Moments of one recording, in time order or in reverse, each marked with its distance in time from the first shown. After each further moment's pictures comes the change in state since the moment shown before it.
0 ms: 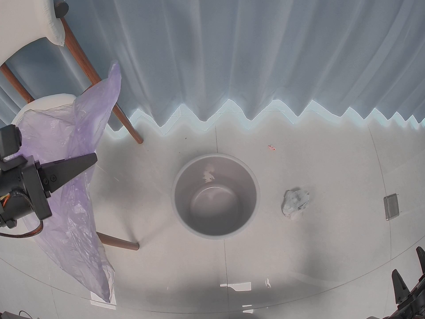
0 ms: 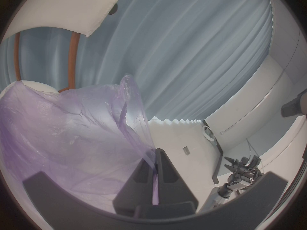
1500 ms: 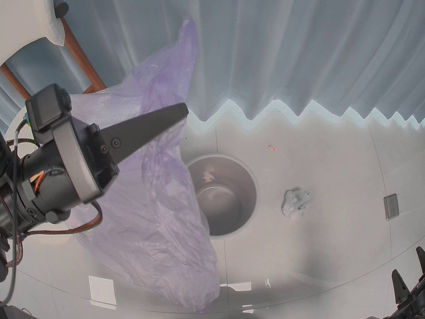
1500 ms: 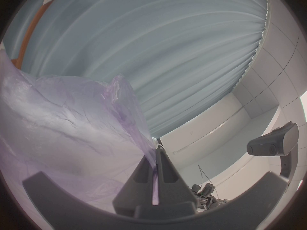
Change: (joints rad) left arm -0.330 0.258 0.021 -0.628 -0.035 -0.334; right arm 0.000 0.000 0.000 0.000 0.000 0.000
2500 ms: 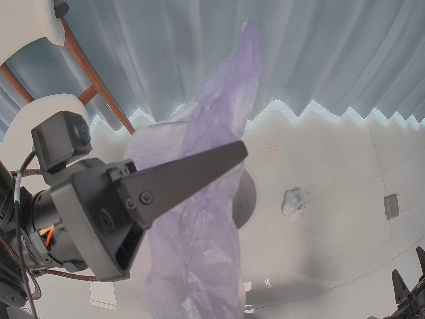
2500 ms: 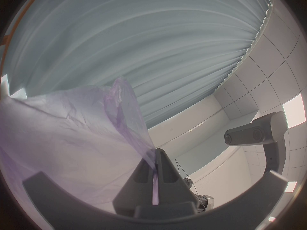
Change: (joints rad) left arm -0.179 0.057 0.089 -0.223 -0.017 -0.050; right arm 0.000 0.000 0.000 0.000 0.000 0.000
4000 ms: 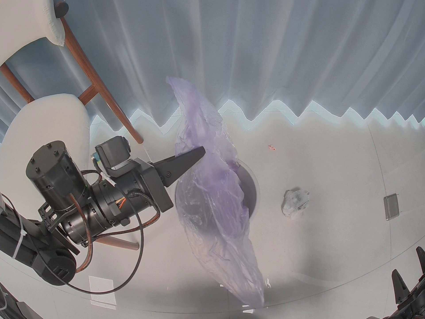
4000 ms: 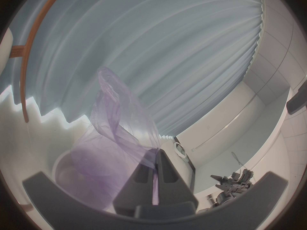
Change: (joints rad) left arm 0.310 0.322 0.052 -0.253 0.000 0.155; right arm 0.000 0.000 0.000 0.000 0.000 0.000
